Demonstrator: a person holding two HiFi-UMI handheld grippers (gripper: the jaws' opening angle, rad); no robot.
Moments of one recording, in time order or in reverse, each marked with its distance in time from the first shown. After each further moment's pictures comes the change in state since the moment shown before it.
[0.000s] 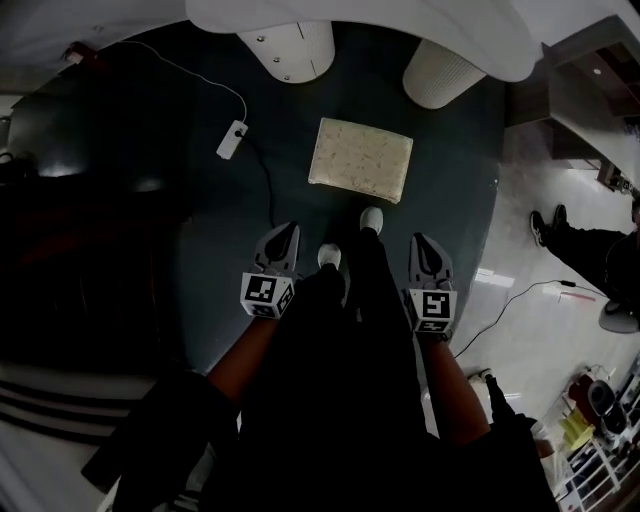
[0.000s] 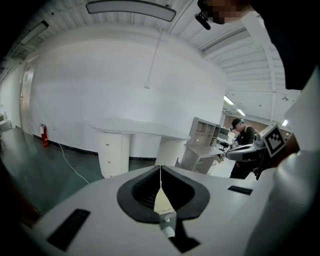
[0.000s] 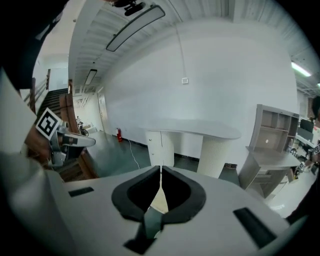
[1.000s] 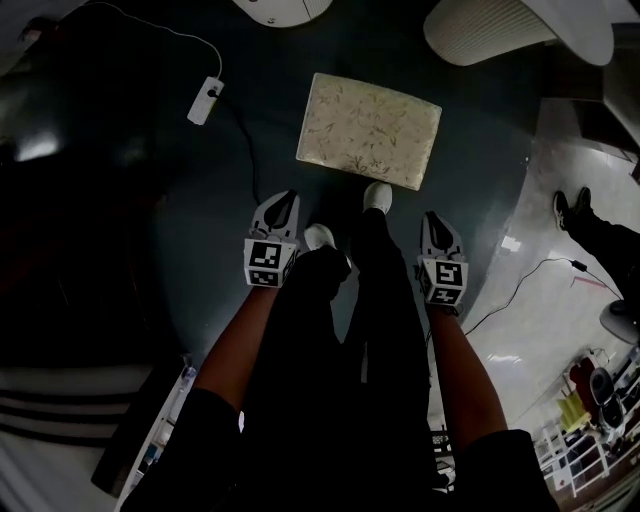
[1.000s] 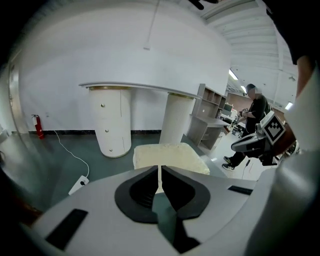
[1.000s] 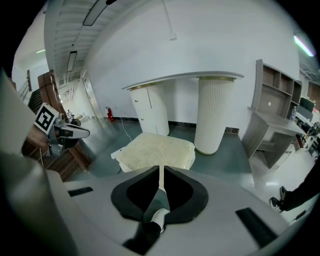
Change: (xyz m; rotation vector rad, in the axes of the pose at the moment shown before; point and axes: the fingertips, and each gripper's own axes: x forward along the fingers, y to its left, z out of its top) left arm 0.165 0.090 -0.198 0.076 0.247 0.015; right arm 0.168 -0.054 -0.233 0.101 0.264 -0.018
